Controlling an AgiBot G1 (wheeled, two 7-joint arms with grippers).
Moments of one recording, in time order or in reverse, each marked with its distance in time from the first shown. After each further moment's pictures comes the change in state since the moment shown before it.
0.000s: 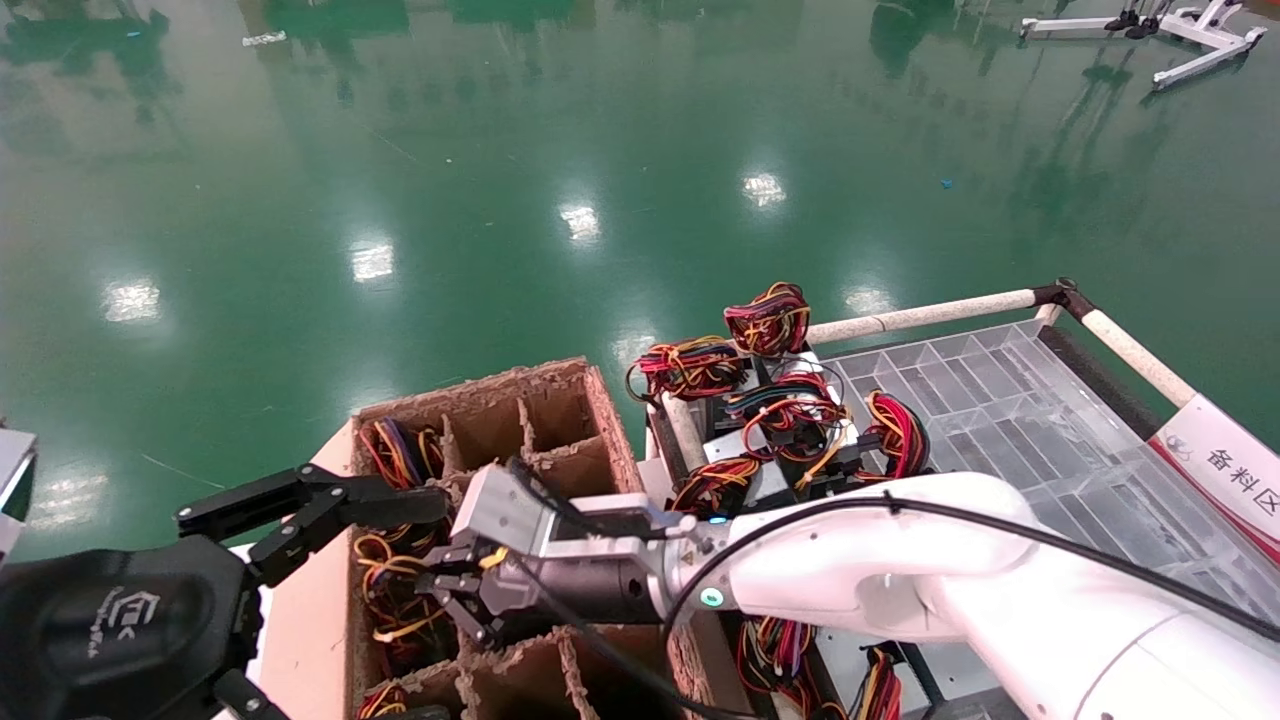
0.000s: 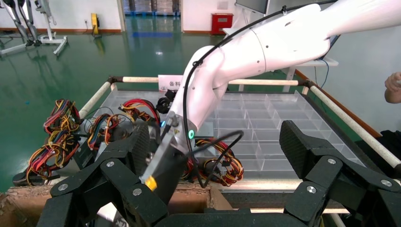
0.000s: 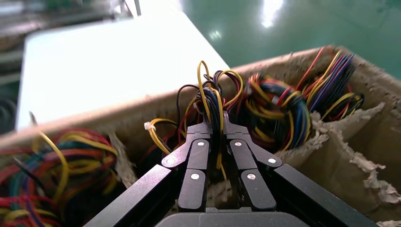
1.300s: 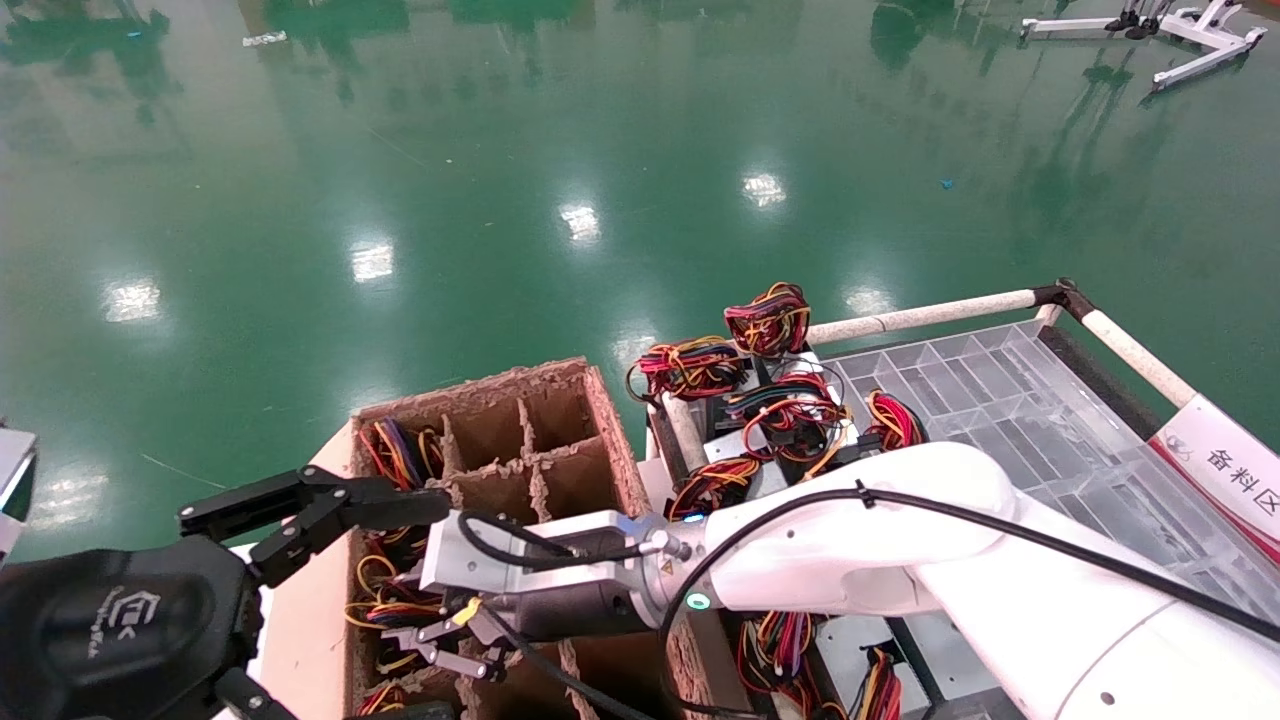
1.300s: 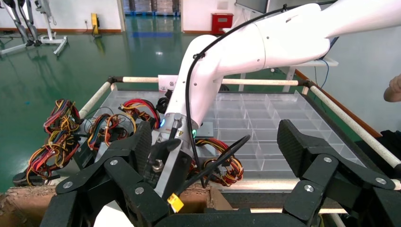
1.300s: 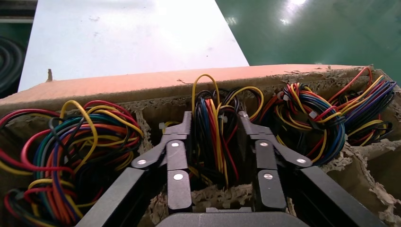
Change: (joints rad) left arm 0.000 0.000 0.000 0.000 0.000 0.000 0.000; right arm 0.003 -0.022 0.130 0.090 -0.344 -0.029 0.029
